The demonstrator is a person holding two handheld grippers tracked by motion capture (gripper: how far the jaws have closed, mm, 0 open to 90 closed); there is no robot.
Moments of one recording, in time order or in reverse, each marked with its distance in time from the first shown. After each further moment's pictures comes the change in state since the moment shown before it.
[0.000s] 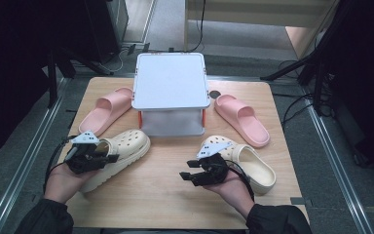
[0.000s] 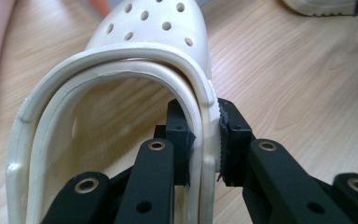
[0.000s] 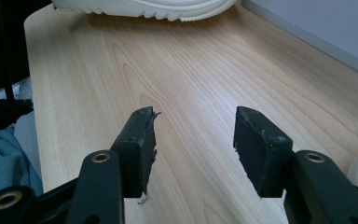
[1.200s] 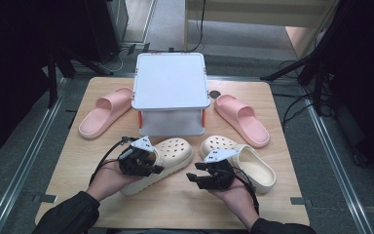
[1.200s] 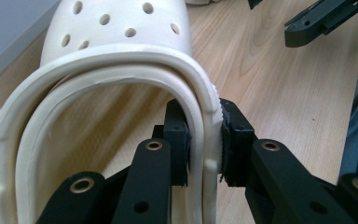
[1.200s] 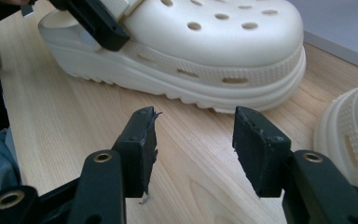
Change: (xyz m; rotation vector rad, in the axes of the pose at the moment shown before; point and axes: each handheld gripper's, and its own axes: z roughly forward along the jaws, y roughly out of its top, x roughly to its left) left arm -0.073 0.046 0.080 0.136 -0.221 0.211; right arm 0.005 -0.019 -0.010 -0.034 -0.105 0.073
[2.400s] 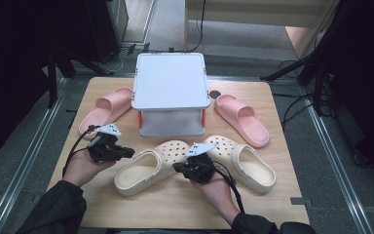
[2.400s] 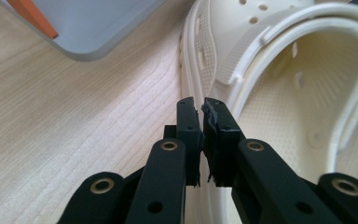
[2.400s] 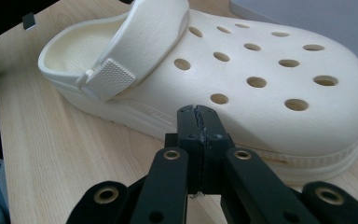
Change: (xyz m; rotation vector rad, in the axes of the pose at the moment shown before) left arm 0.069 -0.040 -0.046 -0.026 0.098 -0.133; right arm 0.011 0.024 0.046 0.005 0.035 0.003
